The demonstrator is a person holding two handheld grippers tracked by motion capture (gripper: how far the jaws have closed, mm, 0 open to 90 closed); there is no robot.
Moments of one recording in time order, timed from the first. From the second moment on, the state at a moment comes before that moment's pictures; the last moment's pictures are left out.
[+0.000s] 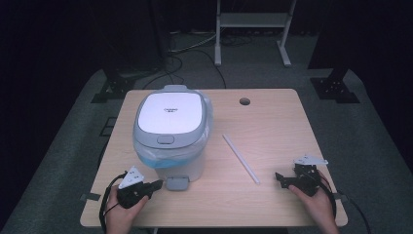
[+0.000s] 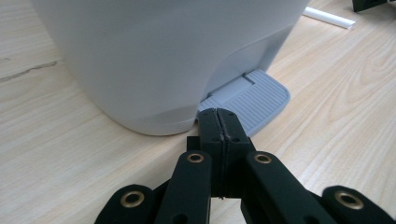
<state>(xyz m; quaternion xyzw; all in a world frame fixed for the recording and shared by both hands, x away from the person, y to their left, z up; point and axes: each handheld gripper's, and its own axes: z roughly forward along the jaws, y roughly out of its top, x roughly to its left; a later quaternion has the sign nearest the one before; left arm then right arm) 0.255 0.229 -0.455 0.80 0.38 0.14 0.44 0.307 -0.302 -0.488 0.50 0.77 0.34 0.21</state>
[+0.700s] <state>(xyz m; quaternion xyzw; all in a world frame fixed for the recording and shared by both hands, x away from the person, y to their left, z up) 0.258 0.203 -0.451 0.80 0.36 0.14 0.45 0.307 -0.302 -0.488 0.50 0.77 0.34 0.21</state>
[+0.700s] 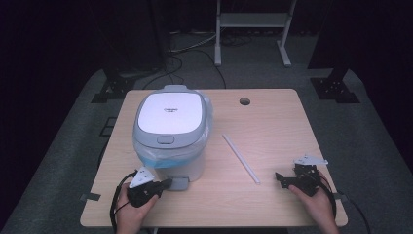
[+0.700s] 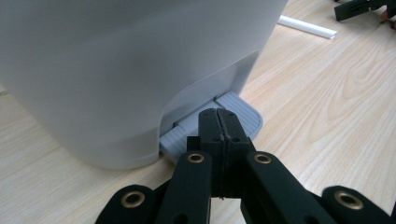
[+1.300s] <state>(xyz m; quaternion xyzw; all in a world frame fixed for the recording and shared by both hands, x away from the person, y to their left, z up) 0.269 0.182 -0.459 0.81 0.36 0.15 0.44 0.307 -0.302 -0.488 0.50 0.77 0.34 0.21</state>
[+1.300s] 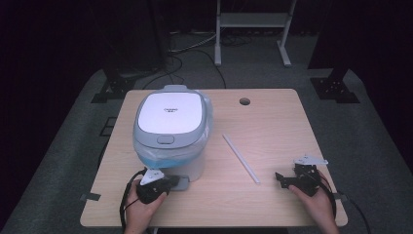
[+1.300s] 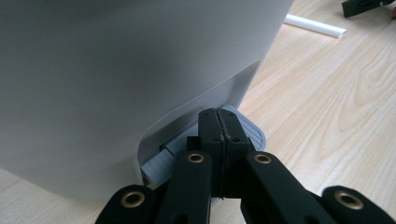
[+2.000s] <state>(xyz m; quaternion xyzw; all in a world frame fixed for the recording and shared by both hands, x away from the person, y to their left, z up) 0.268 0.181 -0.468 0.80 0.36 0.16 0.45 0.307 -0.302 -0.488 0.50 0.77 0.34 0.21</state>
